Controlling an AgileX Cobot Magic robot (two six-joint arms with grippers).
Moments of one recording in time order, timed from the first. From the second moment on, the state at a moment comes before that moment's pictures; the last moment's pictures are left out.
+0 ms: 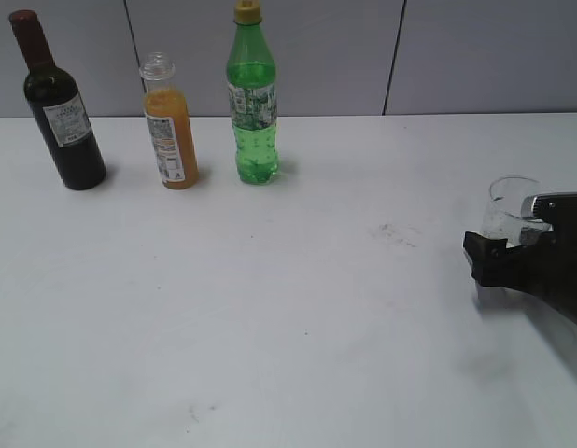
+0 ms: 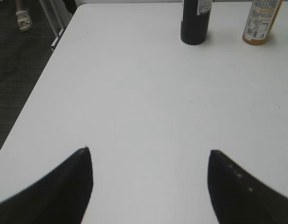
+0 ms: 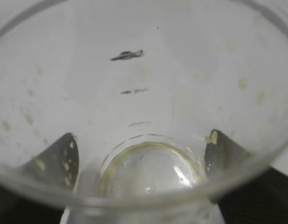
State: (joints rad) left arm -0.02 -0.01 -0.48 0.06 1.09 0.01; right arm 0.04 2.13 -0.43 -0.14 -1.22 -0.03
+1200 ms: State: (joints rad) left arm -0.02 -0.01 -0.48 0.06 1.09 0.01; right arm 0.07 2.05 -0.51 -0.83 -1.22 0.04
